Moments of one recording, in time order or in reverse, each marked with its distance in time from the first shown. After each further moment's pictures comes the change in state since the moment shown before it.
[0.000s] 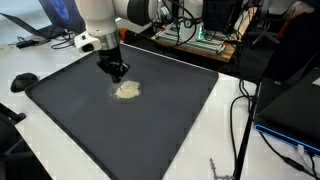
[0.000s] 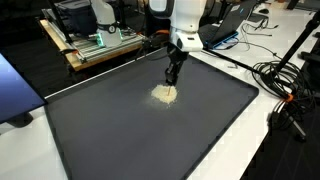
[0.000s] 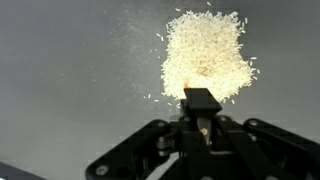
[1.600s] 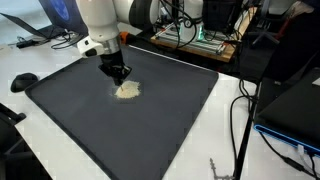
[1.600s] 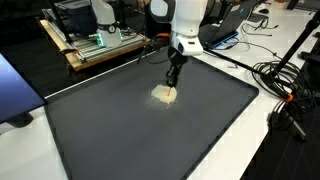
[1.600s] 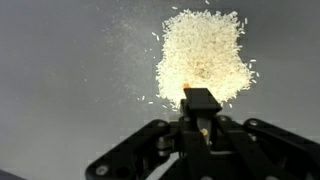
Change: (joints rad) arm 0.000 0.025 0.006 0.006 -0.001 0.011 -0.016
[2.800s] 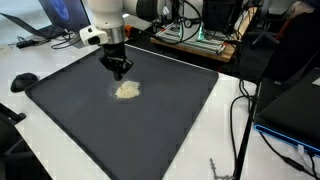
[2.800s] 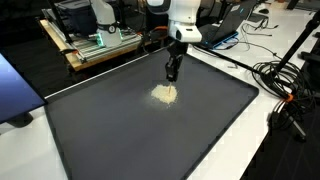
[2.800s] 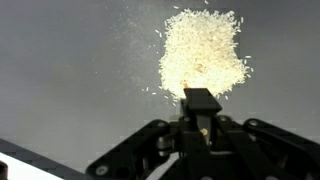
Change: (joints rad) arm 0.023 -0.103 -0.016 -0.116 -0.047 0.091 0.047
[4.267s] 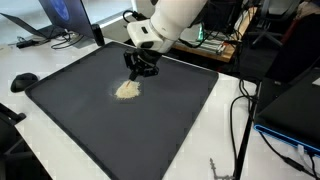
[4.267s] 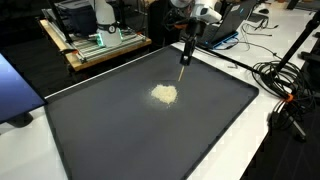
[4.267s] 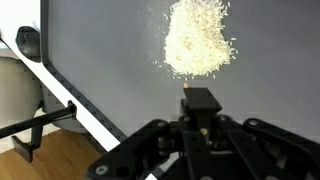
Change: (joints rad) arm 0.314 -0.033 -0.037 -0.013 -0.593 -0.198 0.654
